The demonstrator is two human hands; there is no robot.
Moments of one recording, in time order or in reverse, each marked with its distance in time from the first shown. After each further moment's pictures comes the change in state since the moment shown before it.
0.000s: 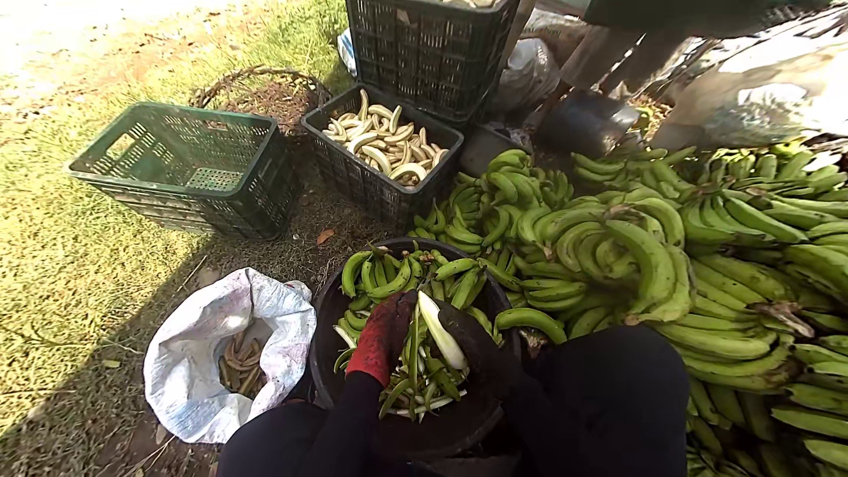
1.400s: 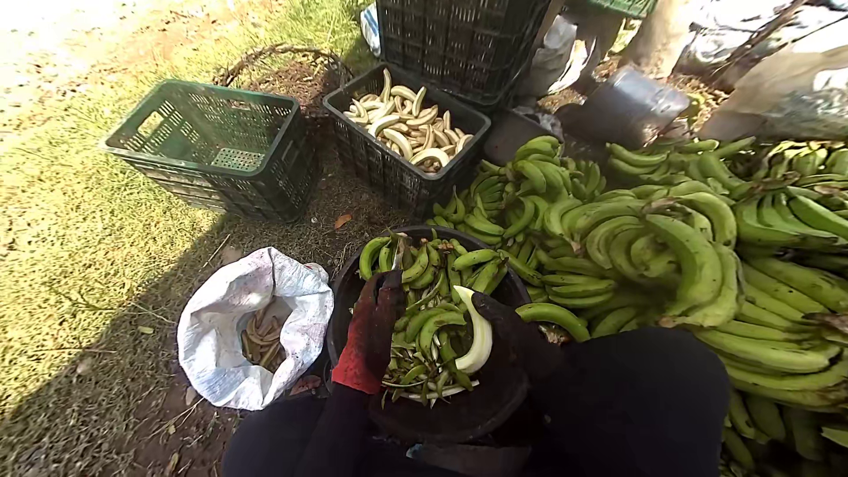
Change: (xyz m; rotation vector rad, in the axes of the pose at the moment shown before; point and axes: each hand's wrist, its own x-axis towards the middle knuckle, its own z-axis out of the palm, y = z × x) left_hand -0.044 -0.012 -0.036 -0.575 0.292 0.024; right_hand 0.000 0.027 -0.037 0.047 0.106 0.243
